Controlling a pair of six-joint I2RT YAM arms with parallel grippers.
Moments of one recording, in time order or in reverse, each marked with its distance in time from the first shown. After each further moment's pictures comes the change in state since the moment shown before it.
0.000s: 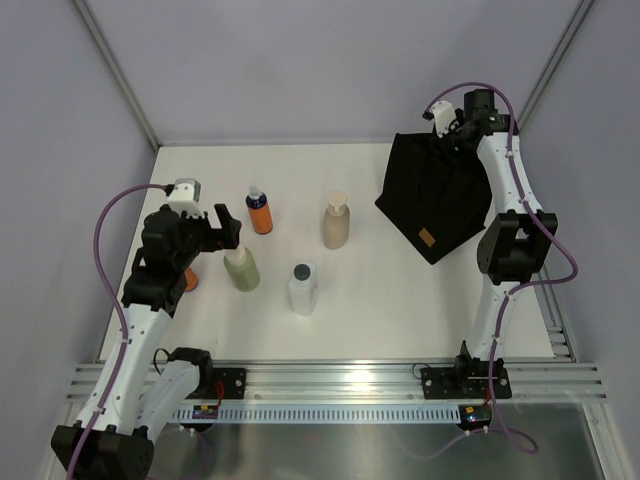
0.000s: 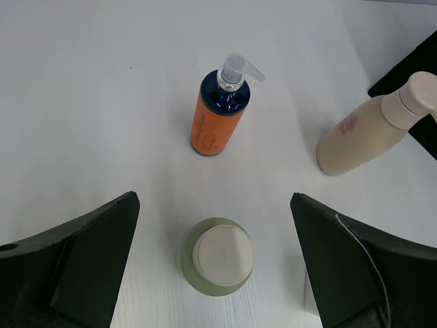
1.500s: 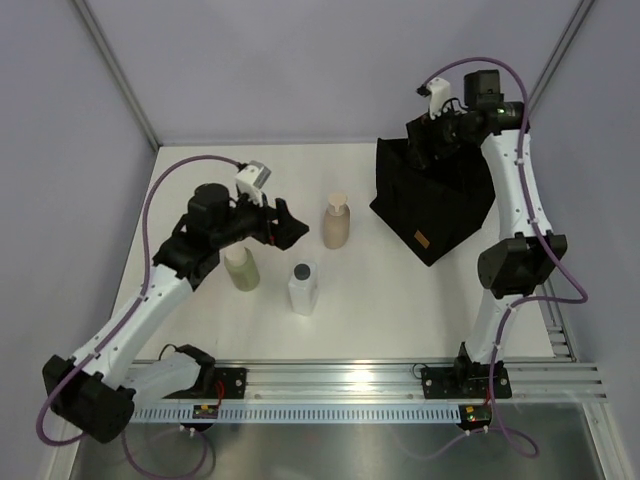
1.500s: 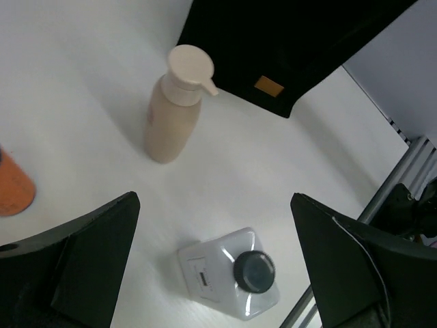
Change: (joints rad) left arm -0.273 0.225 0.150 0.094 0.323 -0.081; right arm 0.104 -0.106 0.114 -0.119 -0.267 0.227
